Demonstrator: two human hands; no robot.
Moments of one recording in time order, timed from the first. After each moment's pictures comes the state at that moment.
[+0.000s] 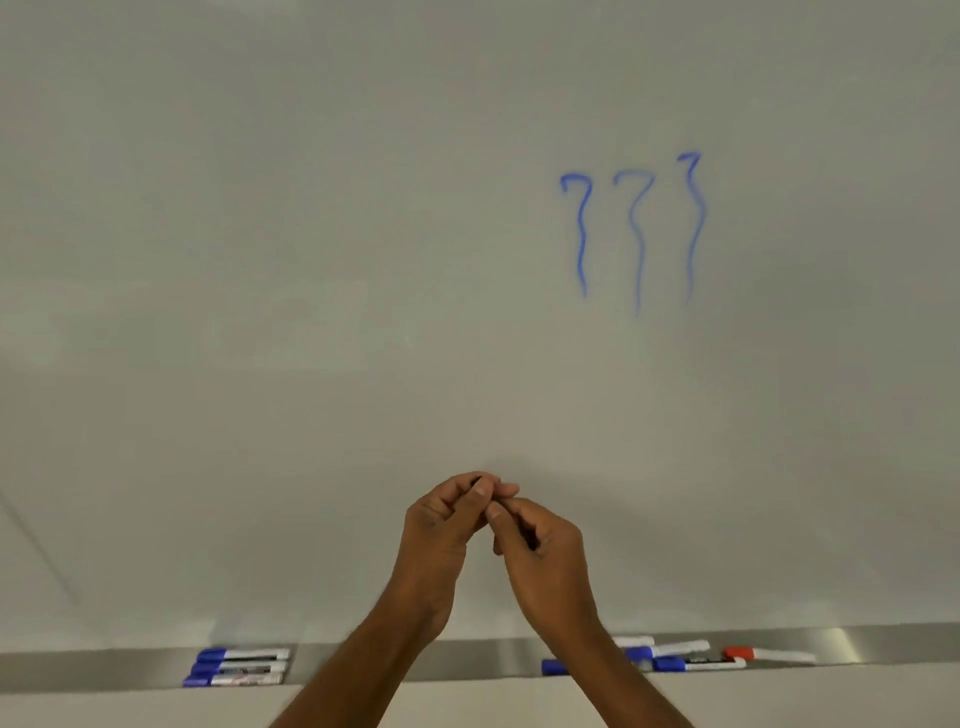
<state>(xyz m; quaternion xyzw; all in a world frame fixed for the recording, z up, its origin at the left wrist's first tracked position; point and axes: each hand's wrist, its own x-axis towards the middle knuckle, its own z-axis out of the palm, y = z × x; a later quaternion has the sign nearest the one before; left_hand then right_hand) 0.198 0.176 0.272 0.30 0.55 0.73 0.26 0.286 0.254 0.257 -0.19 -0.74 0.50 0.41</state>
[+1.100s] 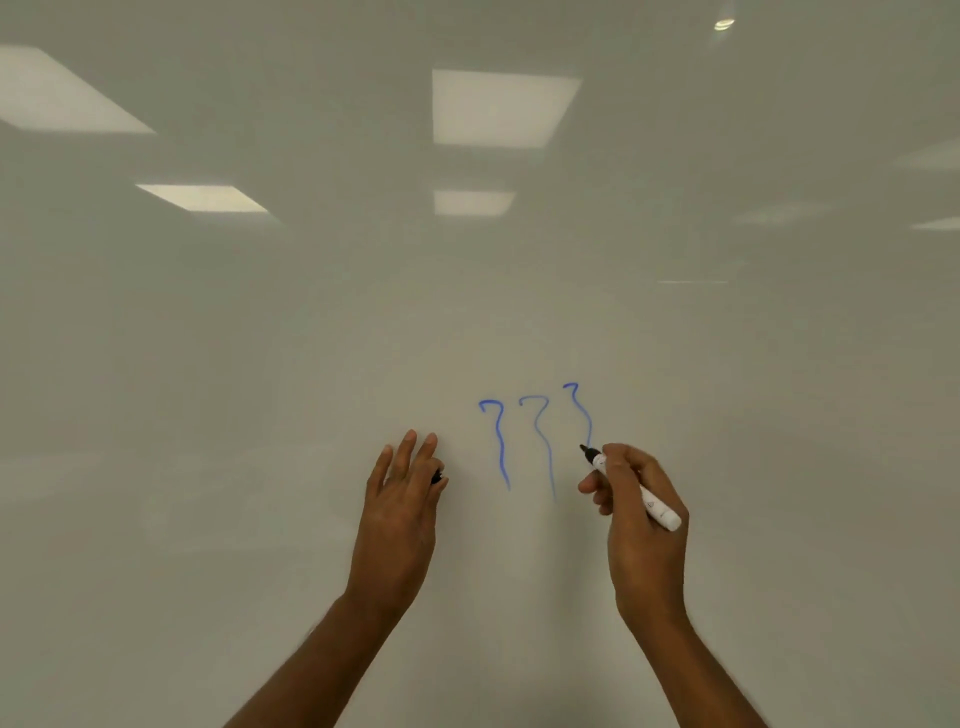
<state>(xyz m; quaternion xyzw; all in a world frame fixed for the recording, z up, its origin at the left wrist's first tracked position) 0.141 0.250 0.426 0.51 0.62 0.44 -0.40 0.356 0.337 0.459 -0.13 -0.55 0.50 0.66</state>
